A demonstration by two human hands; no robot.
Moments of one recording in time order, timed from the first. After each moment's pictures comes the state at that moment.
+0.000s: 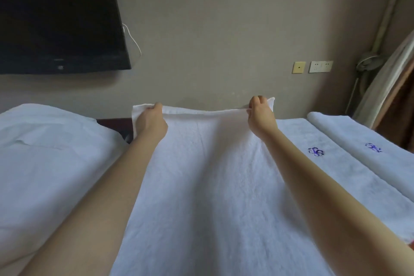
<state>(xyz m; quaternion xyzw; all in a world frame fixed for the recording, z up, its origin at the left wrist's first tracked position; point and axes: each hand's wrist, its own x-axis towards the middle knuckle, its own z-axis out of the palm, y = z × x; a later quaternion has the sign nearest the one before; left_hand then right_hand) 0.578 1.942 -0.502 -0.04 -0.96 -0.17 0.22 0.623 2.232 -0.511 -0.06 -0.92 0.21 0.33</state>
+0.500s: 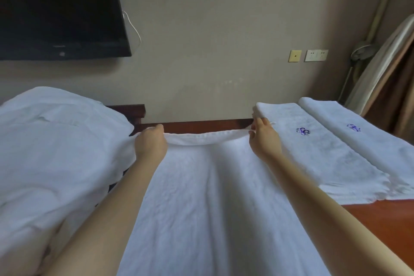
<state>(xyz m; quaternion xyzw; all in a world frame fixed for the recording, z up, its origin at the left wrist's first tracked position) 0.669 1.920 -0.568 -0.06 -0.96 -0.11 0.24 0.728 2.212 -0.576 -0.11 -0.93 0.19 0.29</state>
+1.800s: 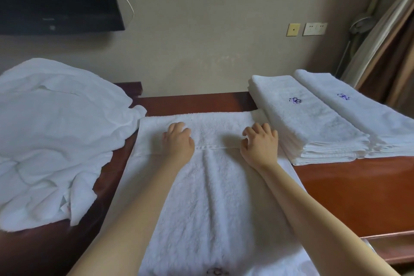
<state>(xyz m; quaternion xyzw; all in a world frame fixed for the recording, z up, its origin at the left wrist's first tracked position) 0.747 1.961 -0.630 -0.17 -0.96 -0.15 0.15 0.824 2.178 -0.633 -0.07 -0.94 0.09 0.34</state>
